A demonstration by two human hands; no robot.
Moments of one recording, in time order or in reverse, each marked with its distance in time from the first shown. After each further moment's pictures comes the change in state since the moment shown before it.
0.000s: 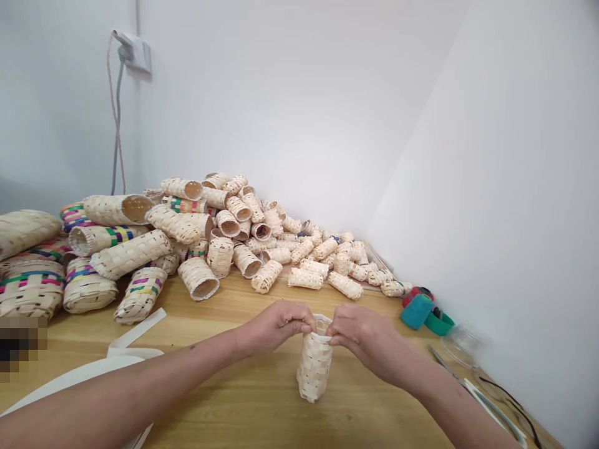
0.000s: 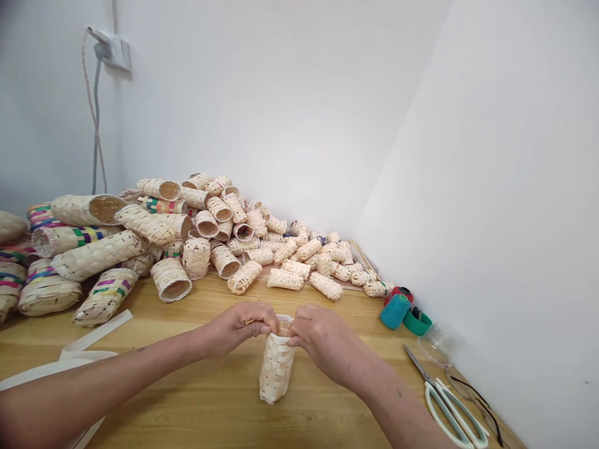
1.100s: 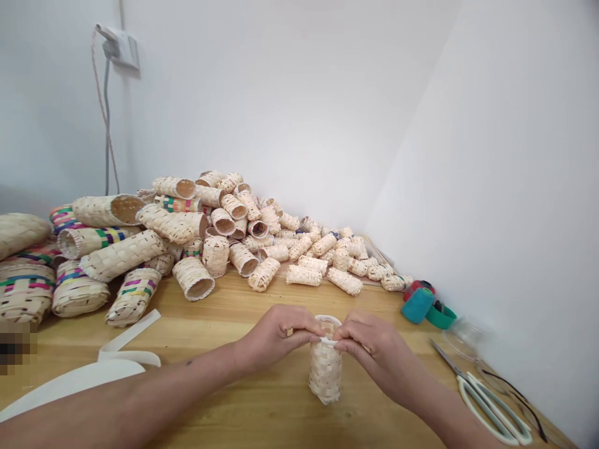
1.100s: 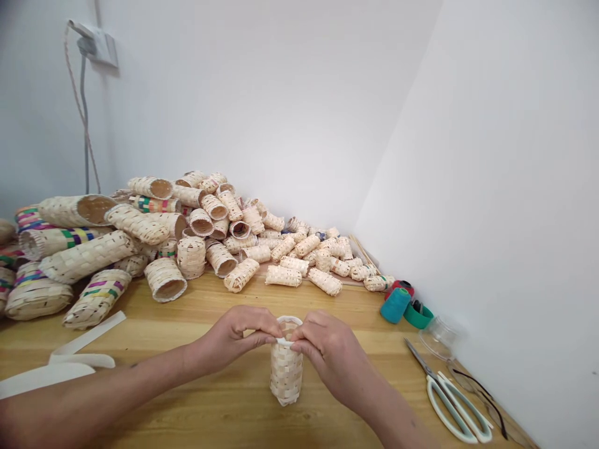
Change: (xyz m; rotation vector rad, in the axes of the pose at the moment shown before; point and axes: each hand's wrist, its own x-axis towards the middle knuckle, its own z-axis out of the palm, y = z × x) left_hand 0.000 0.008 0.022 0.095 0.138 0.019; right_hand -0.028 -0.002 0.014 0.239 0.205 0.113
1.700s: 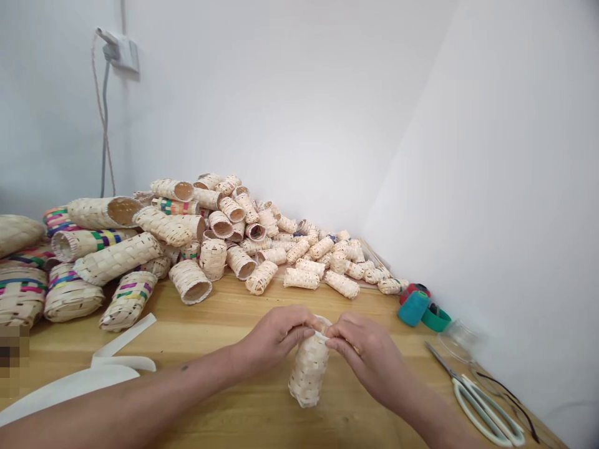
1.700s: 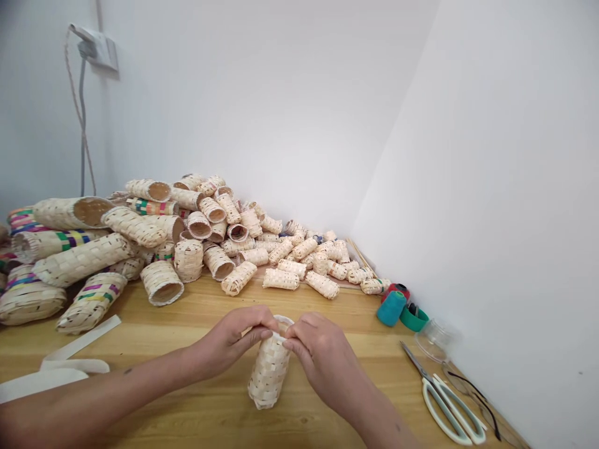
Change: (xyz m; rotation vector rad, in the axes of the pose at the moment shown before) left_hand -0.001 0.001 -0.002 0.124 0.012 -0.019; right_hand 0.007 -0.009 0.007 -0.052 0.023 0.072
